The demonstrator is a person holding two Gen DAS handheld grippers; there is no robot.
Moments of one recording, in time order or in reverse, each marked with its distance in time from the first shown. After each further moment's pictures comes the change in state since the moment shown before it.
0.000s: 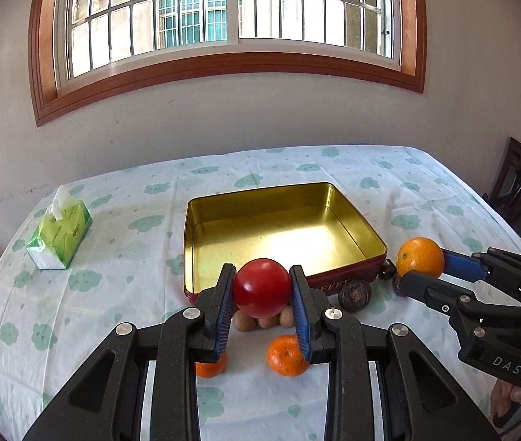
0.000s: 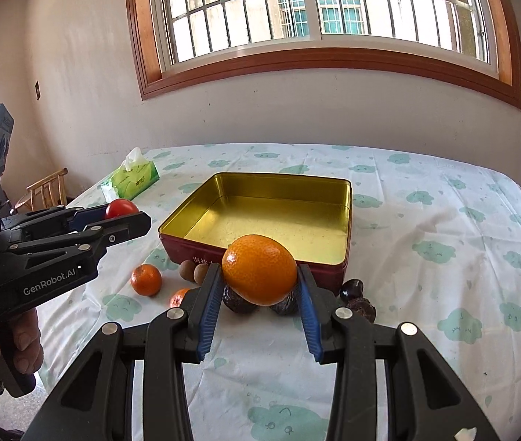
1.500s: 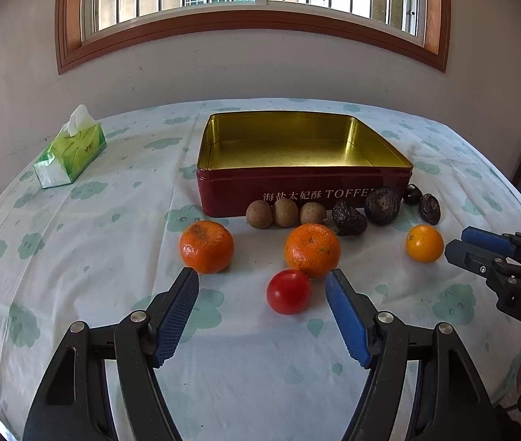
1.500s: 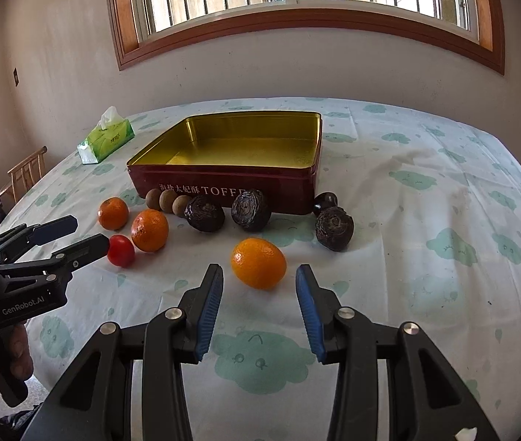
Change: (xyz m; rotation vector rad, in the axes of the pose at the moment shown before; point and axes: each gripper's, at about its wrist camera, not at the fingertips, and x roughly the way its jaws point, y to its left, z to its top) left arm 0.015 0.003 -0.099 -0.083 0.093 0.060; right arm 0.009 -0.020 -0.068 0.035 0.121 -0.074
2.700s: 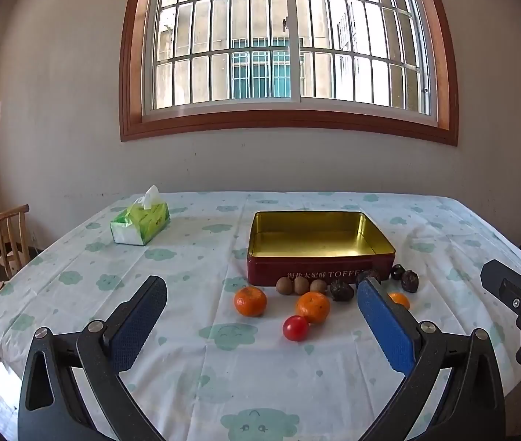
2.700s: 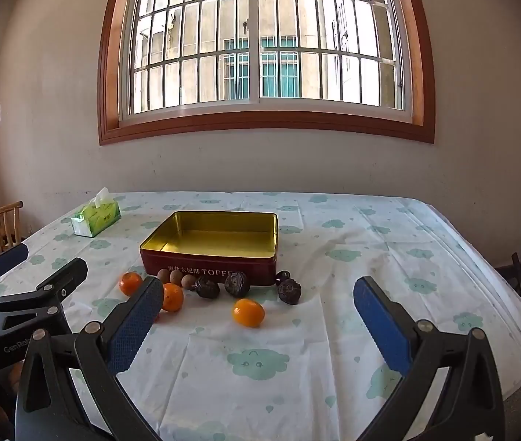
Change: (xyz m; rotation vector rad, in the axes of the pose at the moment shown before) left arm -0.133 -0.016 -0.009 -0.064 -0.340 0.154; right arm -0.135 0.045 -0.009 0.020 -0.353 -0.215
